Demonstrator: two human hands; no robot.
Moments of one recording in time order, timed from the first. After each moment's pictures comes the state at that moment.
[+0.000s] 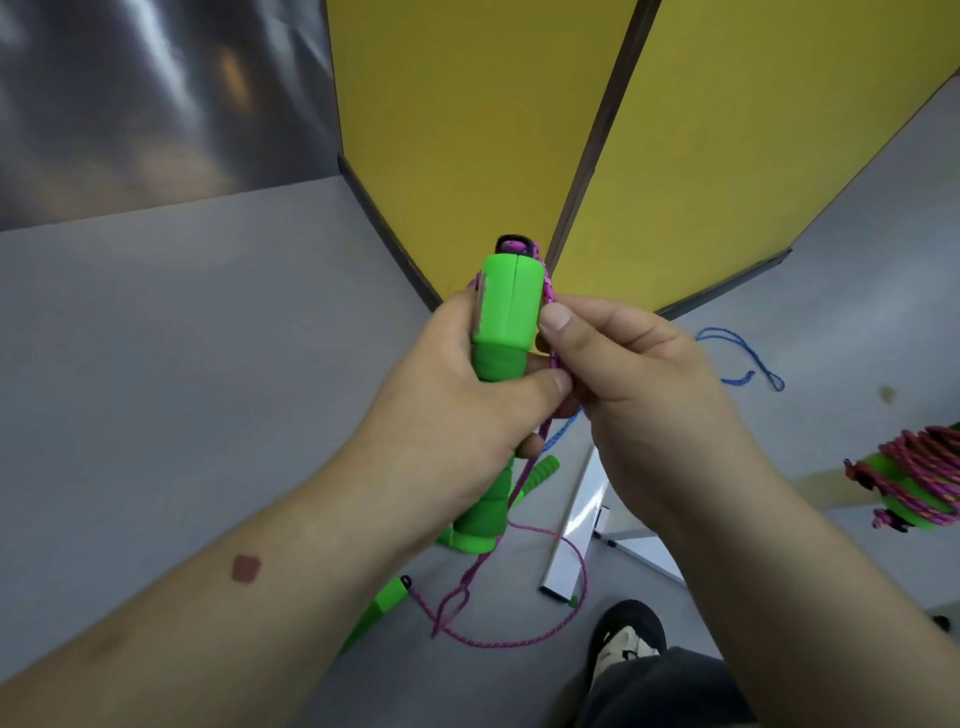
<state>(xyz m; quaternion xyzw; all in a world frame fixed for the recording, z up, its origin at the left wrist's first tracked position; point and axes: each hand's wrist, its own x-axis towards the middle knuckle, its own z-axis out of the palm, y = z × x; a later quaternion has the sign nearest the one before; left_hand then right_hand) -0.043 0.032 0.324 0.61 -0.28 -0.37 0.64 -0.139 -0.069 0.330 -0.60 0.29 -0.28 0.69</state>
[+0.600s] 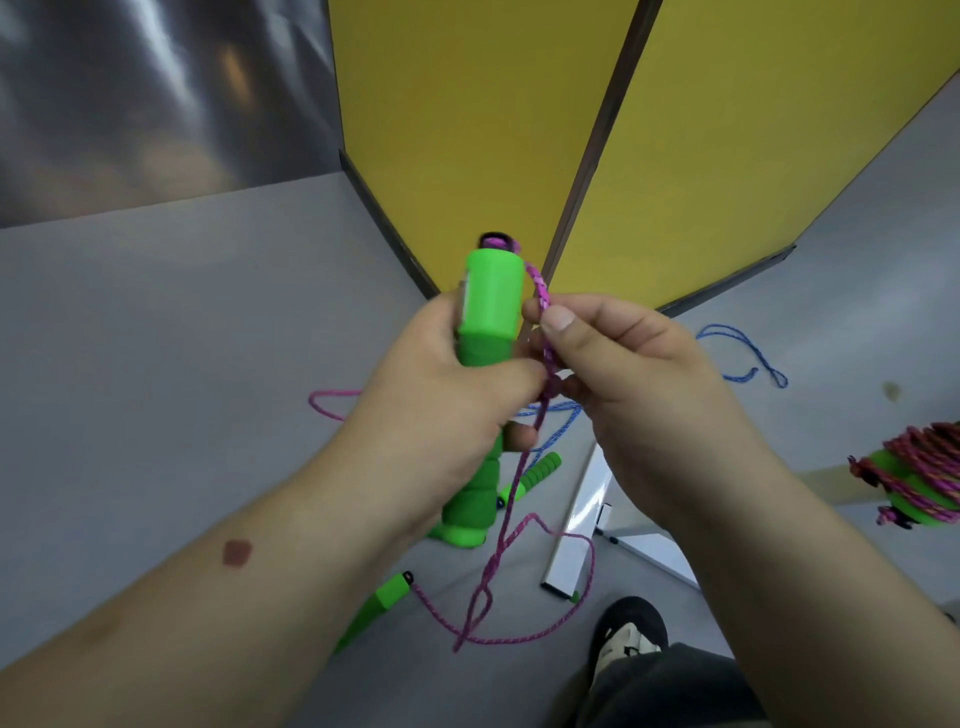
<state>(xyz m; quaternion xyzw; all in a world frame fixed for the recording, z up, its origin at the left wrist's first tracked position) -0.038 0.033 0.321 0.60 -0.23 -0.39 0.66 -0.141 -0.074 0.326 -0.62 0.27 -0.25 0.69</state>
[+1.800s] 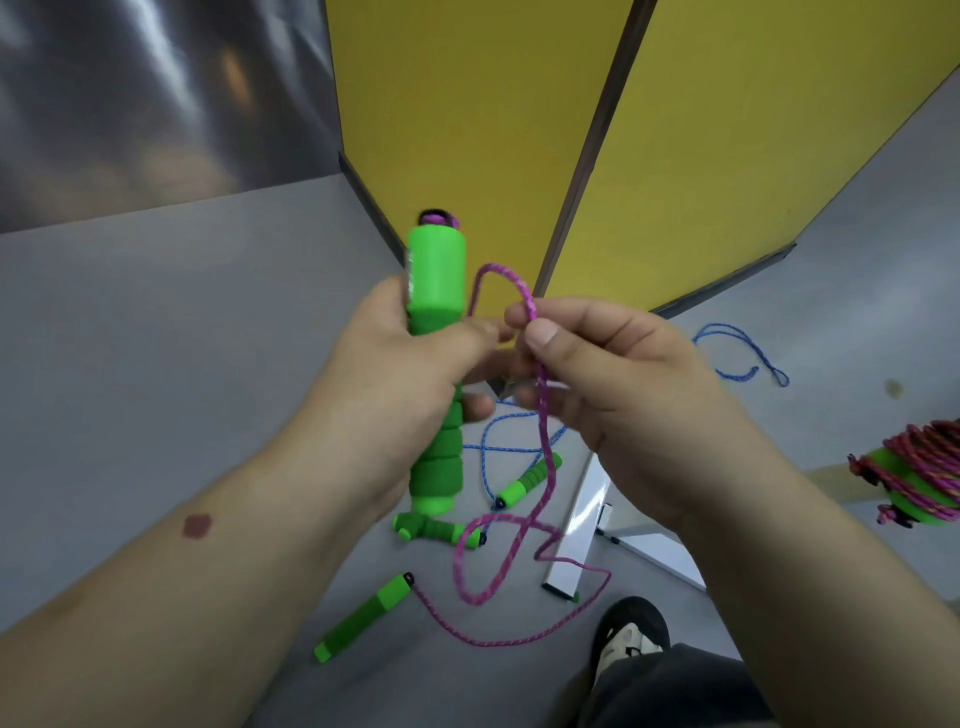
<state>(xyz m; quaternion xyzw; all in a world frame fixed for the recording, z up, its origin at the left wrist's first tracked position) -0.025 0.035 0.329 0.59 -0.19 -0.38 0.69 -0.143 -0.073 0.329 -0.61 0.26 -0.21 0.72</state>
